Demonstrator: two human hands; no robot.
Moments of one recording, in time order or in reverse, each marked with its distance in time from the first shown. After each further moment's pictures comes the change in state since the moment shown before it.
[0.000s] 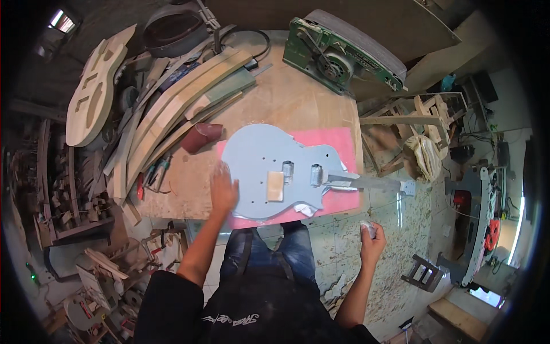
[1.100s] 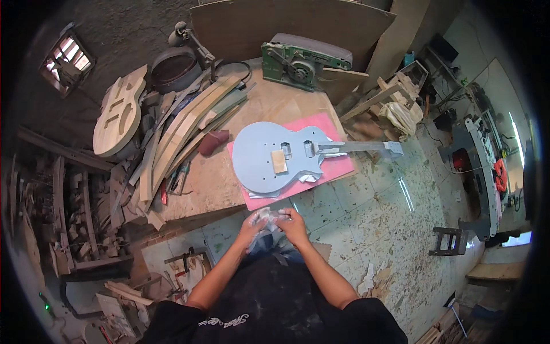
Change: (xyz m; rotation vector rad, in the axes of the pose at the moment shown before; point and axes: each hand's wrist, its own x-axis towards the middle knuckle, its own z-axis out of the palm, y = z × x) left_hand -0.202 0.058 -0.134 -1.389 -0.697 -0.331; right_hand -0.238 -0.039 0.179 0.519 -0.535 0.120
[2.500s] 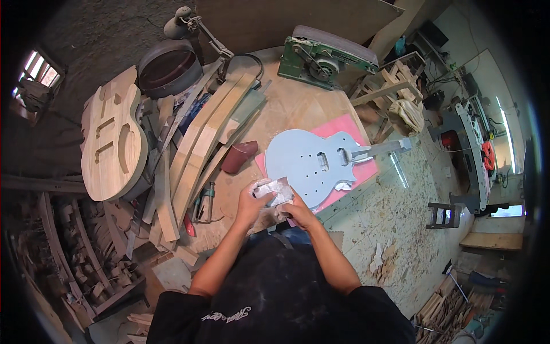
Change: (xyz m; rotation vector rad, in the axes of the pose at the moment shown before) left_hand 0.112 0.185 -0.160 0.127 0.032 0.177; right_hand 0.141 -0.094 0.172 0.245 -0.236 -0.001
